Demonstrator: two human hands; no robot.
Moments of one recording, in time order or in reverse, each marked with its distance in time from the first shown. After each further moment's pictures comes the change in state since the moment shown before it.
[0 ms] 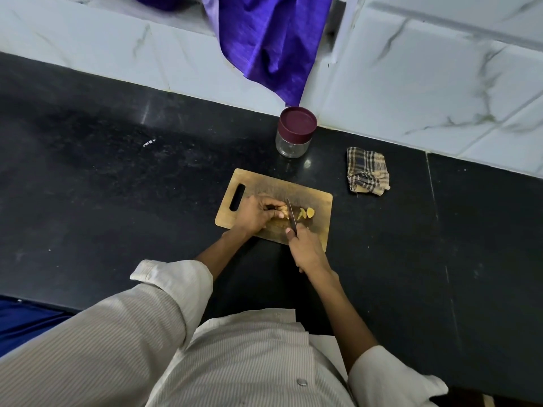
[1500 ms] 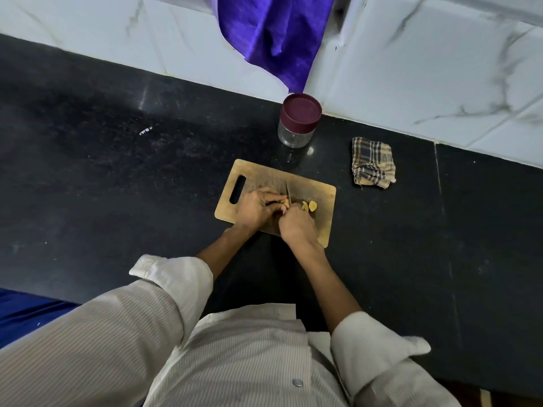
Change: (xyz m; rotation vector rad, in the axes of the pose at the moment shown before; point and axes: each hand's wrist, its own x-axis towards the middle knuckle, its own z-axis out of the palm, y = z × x) left_hand -0.002 -0.002 0.004 0.108 0.060 0.074; right_hand 0.028 -0.031 0.006 -0.195 0.109 0.022
